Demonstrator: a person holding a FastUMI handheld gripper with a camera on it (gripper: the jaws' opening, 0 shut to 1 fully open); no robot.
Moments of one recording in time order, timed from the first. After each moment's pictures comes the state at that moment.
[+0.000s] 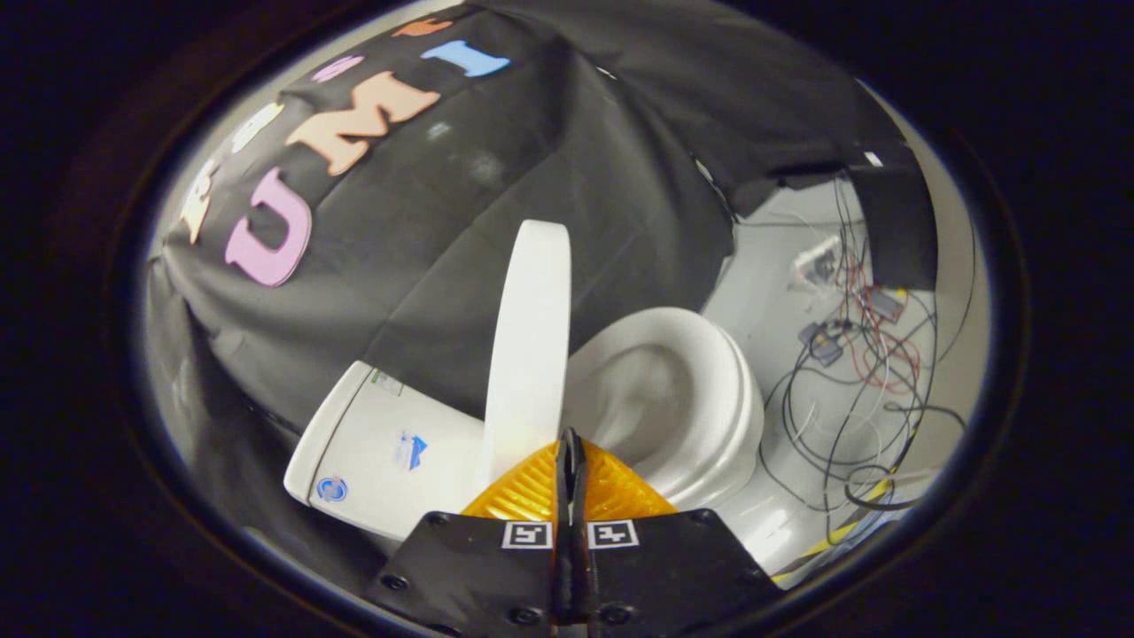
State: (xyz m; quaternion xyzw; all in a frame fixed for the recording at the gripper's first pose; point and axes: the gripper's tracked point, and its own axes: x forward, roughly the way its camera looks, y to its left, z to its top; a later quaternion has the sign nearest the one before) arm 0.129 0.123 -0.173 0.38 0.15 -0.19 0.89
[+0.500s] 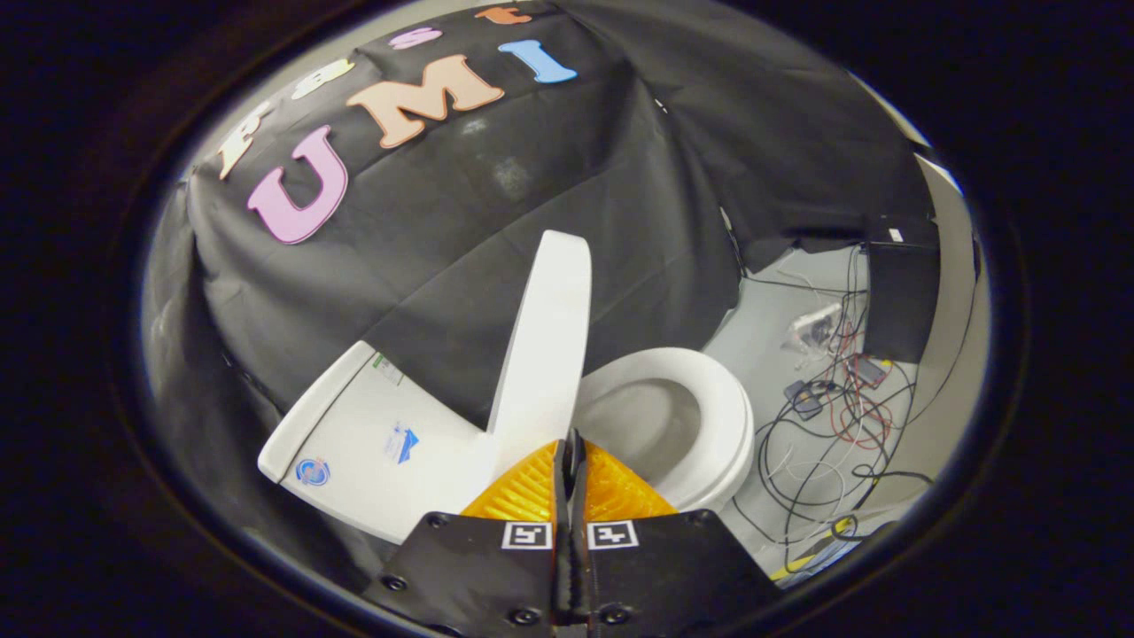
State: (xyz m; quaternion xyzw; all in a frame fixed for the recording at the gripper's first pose) arm 0.133 0.134 -0.142 0.30 0.15 -0.21 0.92
